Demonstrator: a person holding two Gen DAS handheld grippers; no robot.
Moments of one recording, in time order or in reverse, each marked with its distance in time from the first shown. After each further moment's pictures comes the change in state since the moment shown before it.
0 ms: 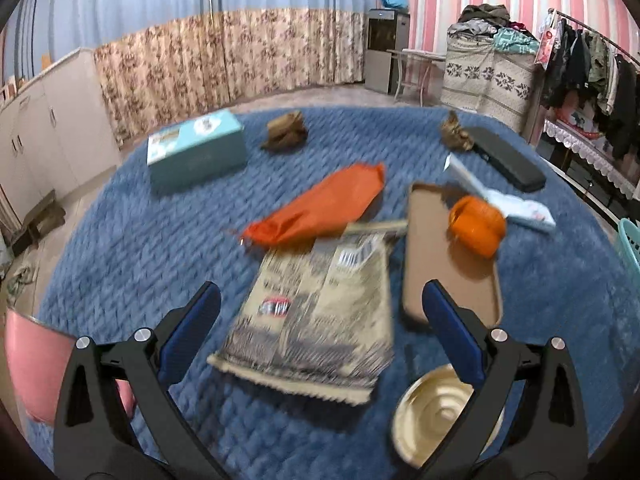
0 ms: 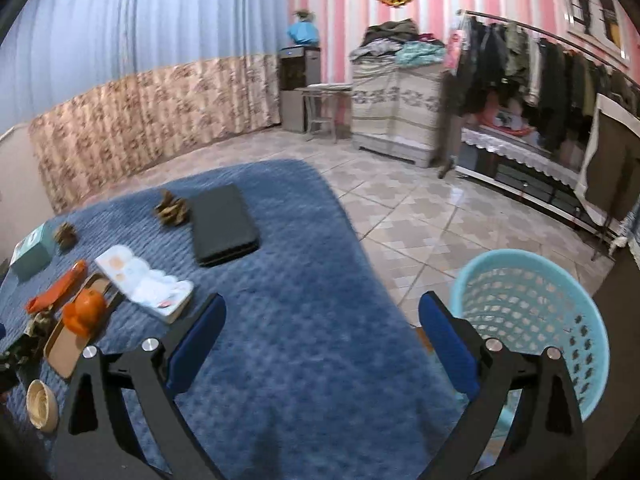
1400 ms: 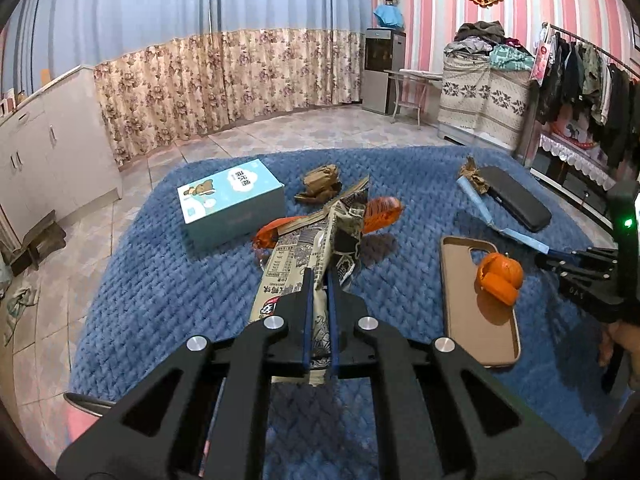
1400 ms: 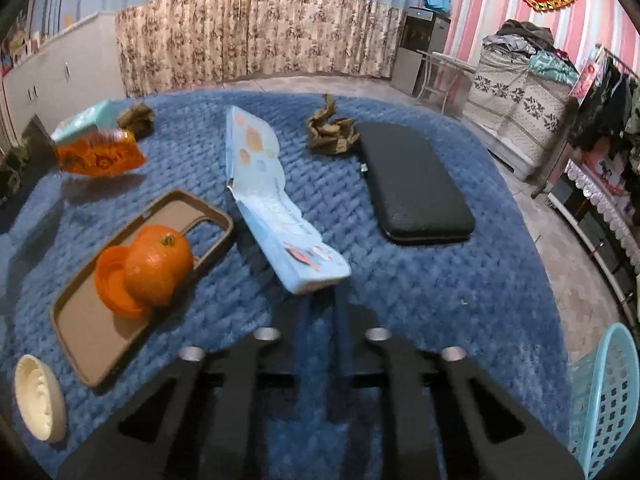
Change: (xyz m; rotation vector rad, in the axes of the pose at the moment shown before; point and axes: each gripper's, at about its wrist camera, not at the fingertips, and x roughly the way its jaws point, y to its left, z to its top) left arm -0.020 0.036 0.045 0.018 -0.083 -0.010; right arm 0.061 0.118 -0.008 -0.302 0.176 0.249
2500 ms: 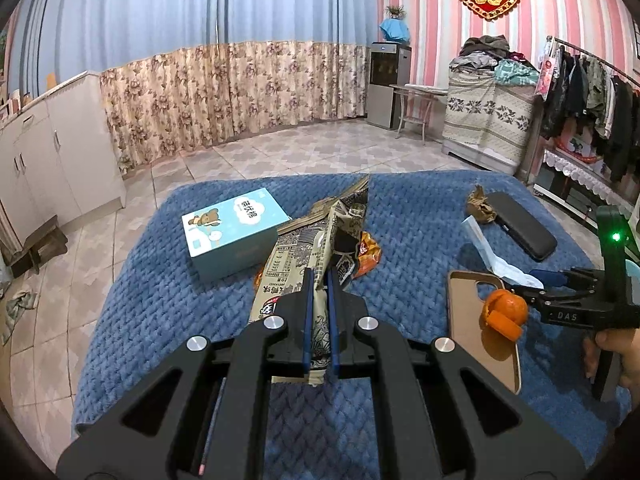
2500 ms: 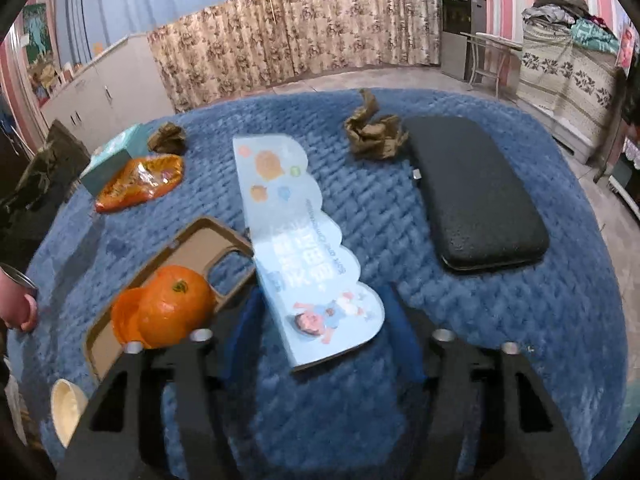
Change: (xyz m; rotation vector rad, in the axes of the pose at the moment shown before) left arm 0.009 0.008 0.024 -0.020 -0.043 0.009; right arm 0.045 0.000 0.017 0.017 0.033 0.236
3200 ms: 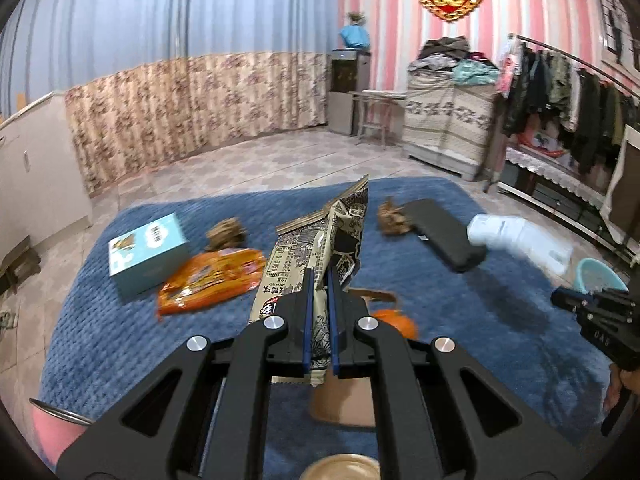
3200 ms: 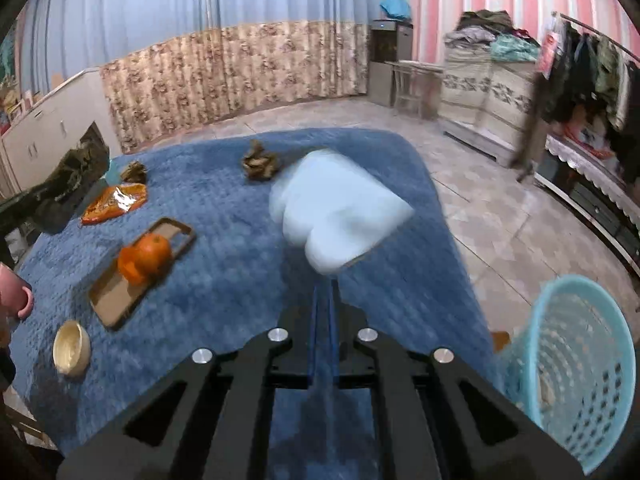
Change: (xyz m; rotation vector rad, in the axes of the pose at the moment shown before) left arm -0.031 -0.106 0.010 0.062 -0.038 -0.116; right arm -0.139 -0.061 -0.065 0.108 -0.091 -0.216
